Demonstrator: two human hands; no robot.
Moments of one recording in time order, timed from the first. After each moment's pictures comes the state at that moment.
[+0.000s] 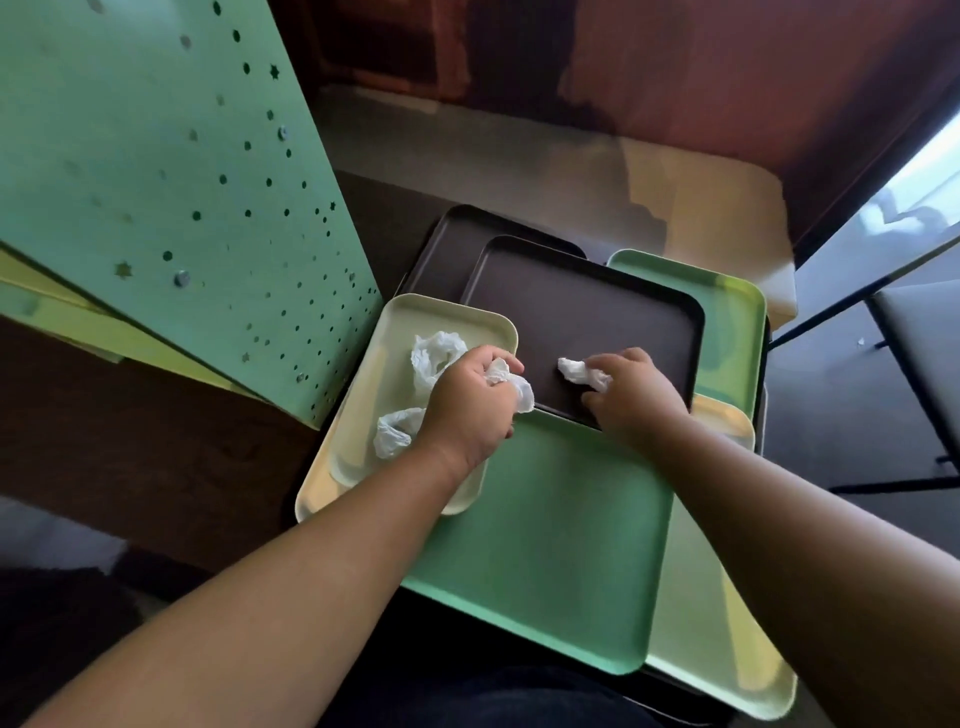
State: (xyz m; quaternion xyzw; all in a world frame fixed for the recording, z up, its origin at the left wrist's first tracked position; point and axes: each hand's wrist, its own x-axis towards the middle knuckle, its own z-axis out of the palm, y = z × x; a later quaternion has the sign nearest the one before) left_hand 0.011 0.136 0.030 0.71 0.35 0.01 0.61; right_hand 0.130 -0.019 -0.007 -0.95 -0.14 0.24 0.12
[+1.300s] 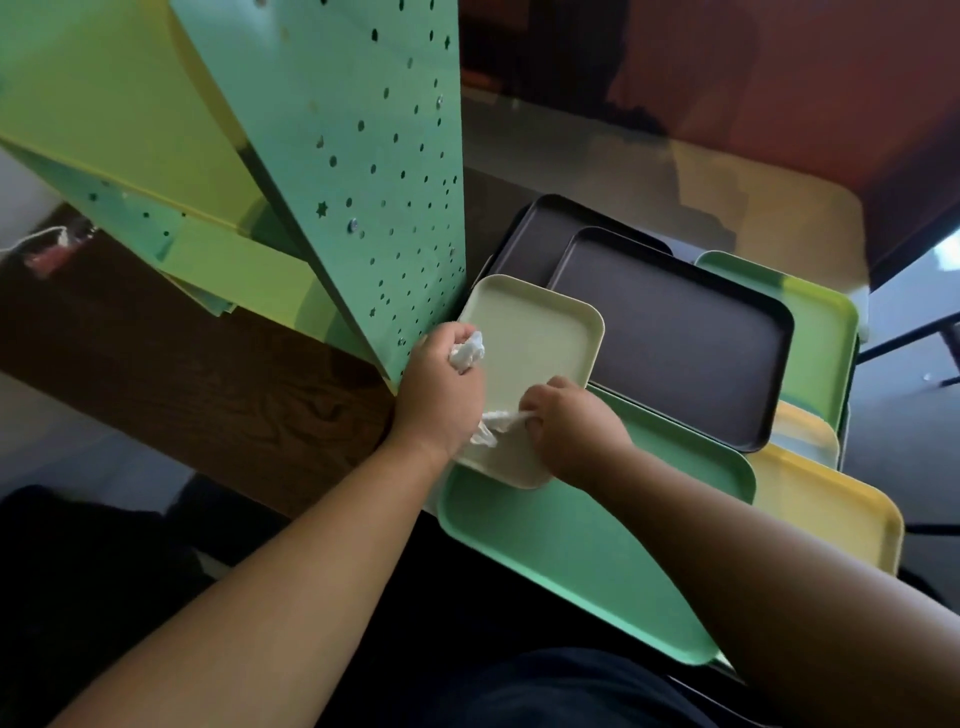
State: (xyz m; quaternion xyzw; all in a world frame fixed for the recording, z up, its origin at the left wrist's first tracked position) left_hand -0.067 0.217 0.024 0.77 0.38 0.12 0.49; right_hand 0.015 0.085 -0.001 -0.90 -0.33 0.24 0.13
